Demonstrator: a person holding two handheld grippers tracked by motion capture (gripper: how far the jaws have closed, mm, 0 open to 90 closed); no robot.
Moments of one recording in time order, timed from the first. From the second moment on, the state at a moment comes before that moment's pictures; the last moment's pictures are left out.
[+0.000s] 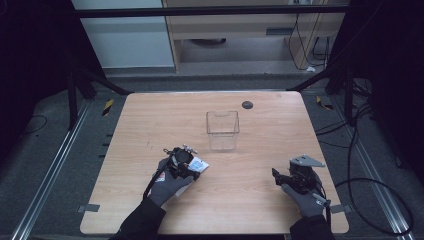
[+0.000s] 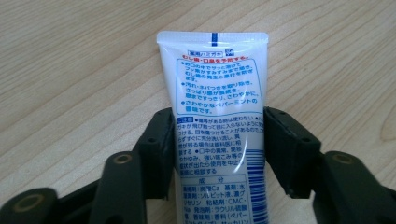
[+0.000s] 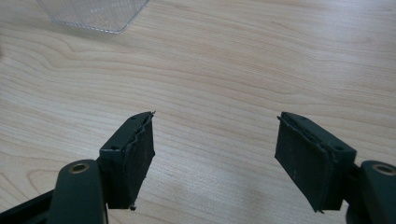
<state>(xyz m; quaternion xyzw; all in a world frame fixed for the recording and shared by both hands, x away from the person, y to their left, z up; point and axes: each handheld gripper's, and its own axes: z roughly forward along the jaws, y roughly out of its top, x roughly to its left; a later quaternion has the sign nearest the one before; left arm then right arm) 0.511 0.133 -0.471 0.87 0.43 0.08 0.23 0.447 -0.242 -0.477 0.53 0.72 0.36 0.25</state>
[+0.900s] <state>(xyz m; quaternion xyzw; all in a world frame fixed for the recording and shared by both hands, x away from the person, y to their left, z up) 0.485 0.172 -0.409 0.83 0.43 0.12 0.34 0.445 -0.244 -0.477 0.53 0.72 0.36 0.24</state>
